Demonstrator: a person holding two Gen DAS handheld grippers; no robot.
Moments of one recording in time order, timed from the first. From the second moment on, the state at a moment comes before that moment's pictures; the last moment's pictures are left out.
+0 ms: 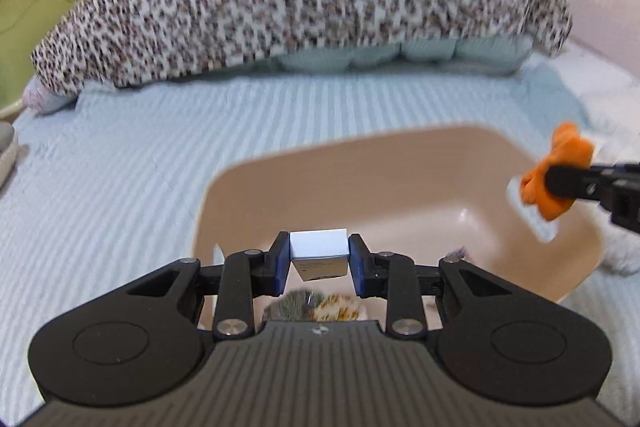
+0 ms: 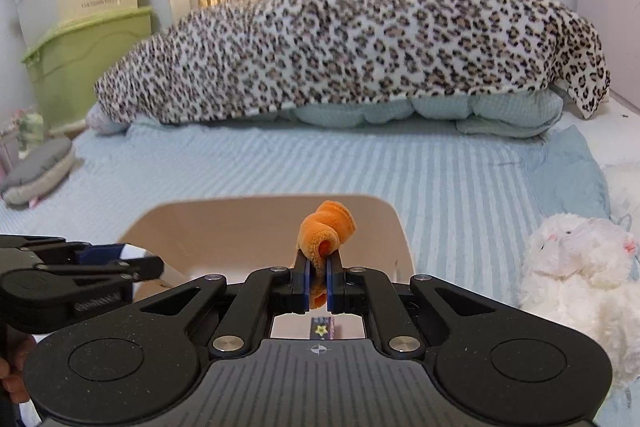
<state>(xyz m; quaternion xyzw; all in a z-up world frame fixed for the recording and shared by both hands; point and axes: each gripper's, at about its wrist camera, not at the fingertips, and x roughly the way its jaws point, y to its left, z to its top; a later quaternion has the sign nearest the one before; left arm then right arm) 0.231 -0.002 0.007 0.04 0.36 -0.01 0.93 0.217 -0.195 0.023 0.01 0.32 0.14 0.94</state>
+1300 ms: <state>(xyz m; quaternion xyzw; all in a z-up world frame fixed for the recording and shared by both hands) 0.133 0.015 0.012 0.02 0.41 -0.05 0.91 0.130 -0.204 0.009 -0.04 0.39 0.11 0.91</state>
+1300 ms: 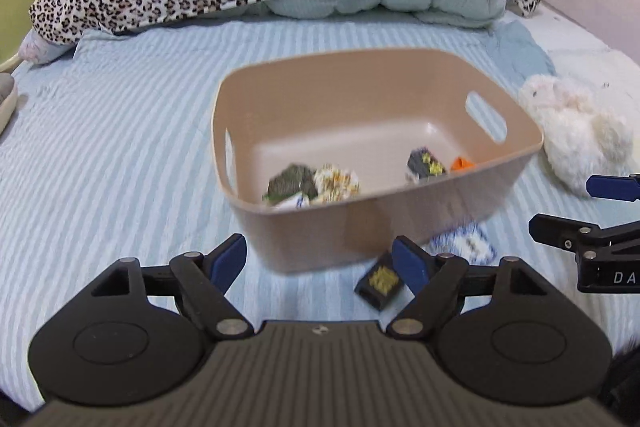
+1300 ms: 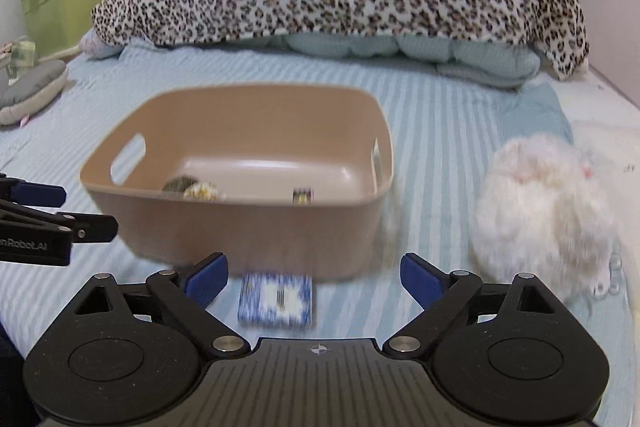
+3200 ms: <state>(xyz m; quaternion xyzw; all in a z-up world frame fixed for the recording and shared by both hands) 0.157 -0.008 -0.094 0.04 0.45 -0.09 0.89 0.152 -0.192 -0.090 -0.05 0.48 0.12 0.87</state>
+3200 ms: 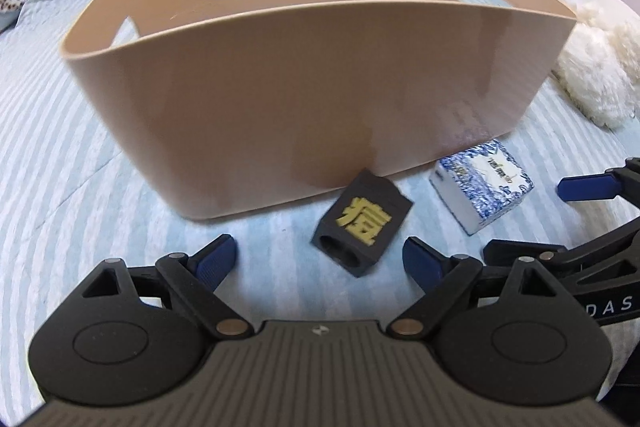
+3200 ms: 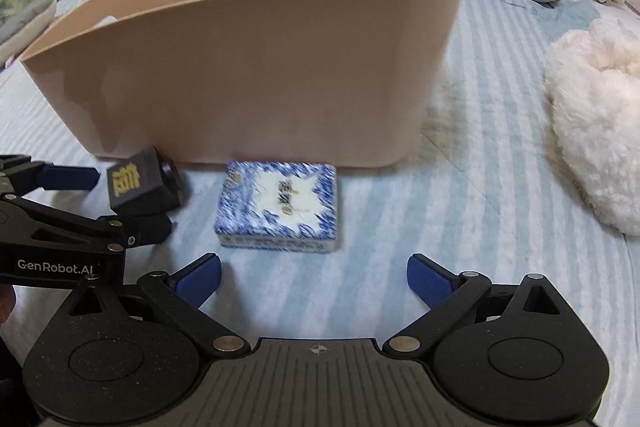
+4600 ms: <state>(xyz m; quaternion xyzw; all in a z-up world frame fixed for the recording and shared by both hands) 0.121 0.016 -0.066 0.02 0.42 -0.03 0.91 0.107 -0.174 -0.055 -0.04 0.42 0.16 0.89</state>
